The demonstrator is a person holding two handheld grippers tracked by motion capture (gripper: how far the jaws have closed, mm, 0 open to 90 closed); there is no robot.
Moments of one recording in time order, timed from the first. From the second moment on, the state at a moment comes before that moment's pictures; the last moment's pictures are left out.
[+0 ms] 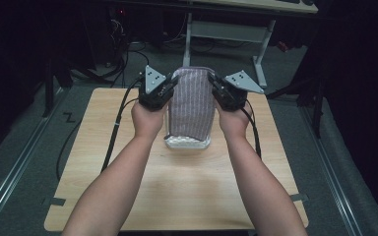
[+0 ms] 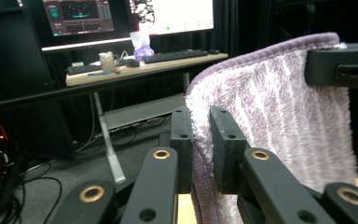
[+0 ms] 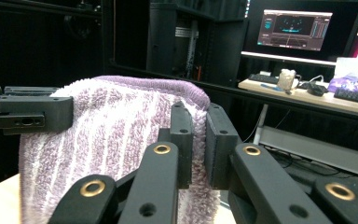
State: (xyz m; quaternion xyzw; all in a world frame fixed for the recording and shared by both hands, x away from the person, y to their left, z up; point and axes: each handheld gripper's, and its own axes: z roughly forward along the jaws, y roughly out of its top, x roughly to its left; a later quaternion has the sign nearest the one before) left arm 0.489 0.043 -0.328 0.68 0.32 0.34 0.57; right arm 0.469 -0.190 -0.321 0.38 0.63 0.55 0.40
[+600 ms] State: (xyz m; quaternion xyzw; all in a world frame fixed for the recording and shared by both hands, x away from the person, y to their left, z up) left arm 0.554 0.044 -0.367 0.71 0.42 0.23 0.52; right arm 0.543 -0.185 -0.355 0.44 0.69 0.47 0.34
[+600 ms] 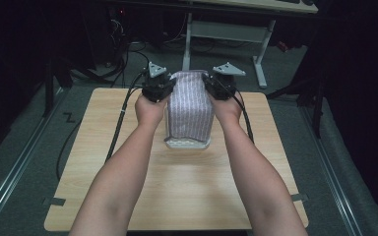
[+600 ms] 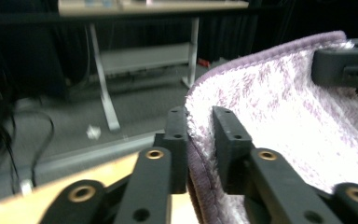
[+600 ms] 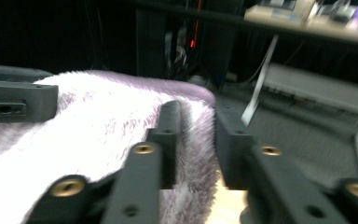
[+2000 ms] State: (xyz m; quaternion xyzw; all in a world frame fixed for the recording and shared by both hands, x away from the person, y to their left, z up) left arm 0.451 0.101 -0.358 0.71 0.37 0.27 0.54; right arm 0.434 -0.203 -0.352 0.39 0.70 0.49 0.35
